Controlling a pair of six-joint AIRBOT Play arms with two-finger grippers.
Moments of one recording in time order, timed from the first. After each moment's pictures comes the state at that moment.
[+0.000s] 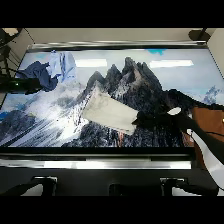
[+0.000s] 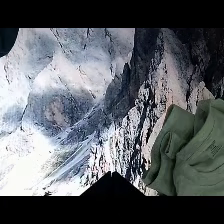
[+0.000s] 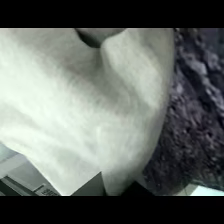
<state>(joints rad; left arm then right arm) 0.12 -1.21 1.41 1.26 -1.17 -1.46 0.02 -1.45 0.85 -0.55 0.96 1.37</state>
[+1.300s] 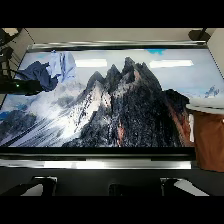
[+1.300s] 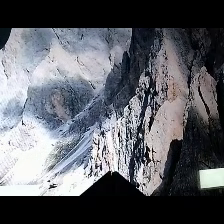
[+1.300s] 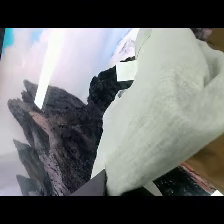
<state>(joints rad) 0.12 -1.21 1.41 1.26 -1.21 -1.41 -1.13 -1.29 1.71 -0.90 1.61 1.75</state>
